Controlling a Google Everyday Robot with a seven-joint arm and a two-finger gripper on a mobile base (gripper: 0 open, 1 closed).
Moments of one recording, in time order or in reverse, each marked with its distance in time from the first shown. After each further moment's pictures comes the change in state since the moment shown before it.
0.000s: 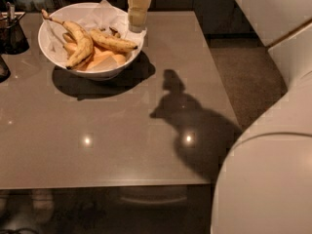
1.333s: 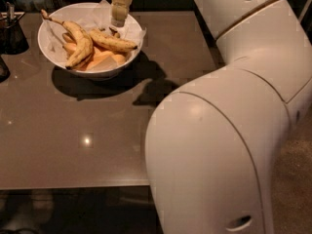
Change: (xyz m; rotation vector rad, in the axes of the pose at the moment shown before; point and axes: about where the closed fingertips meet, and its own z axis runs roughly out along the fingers) arm -0.049 -0.023 0.034 -0.078 -0.110 -0.021
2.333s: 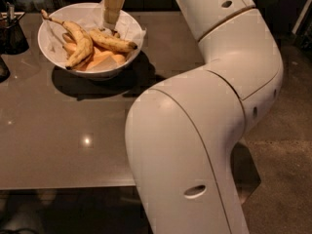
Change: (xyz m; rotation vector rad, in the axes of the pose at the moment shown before) arm -0.015 -0.005 0.028 -0.055 -0.052 0.008
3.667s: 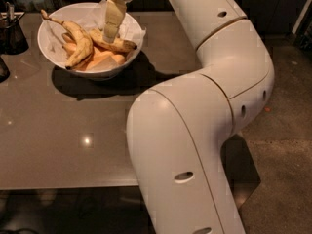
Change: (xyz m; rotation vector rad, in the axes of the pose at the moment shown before) arm 0.010 0.009 0.049 -0.113 -0.026 0.075
